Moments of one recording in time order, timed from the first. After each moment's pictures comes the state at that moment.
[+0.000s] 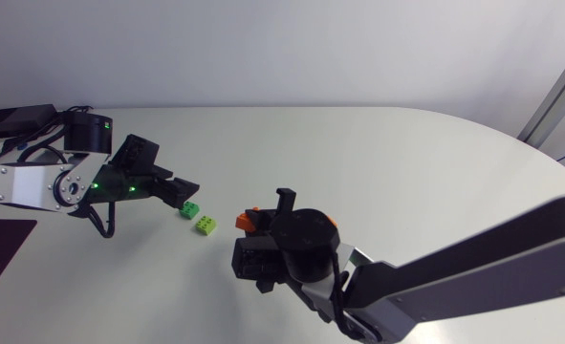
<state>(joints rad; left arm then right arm) -0.08 1.57 0.77 0.12 0.34 0.32 0.99 1.80 0.67 0.89 0.37 -0.98</state>
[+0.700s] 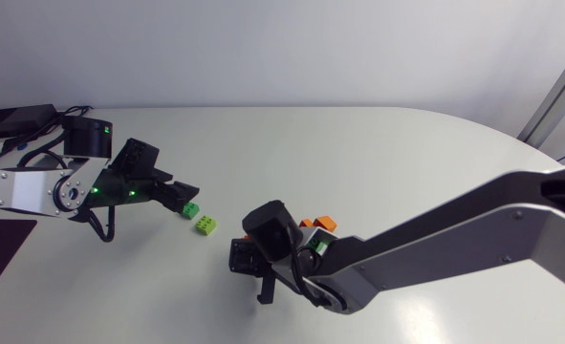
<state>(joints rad) -0.08 1.57 0.74 0.14 0.34 0.32 0.95 1.89 0.84 0.43 0.28 -0.80</state>
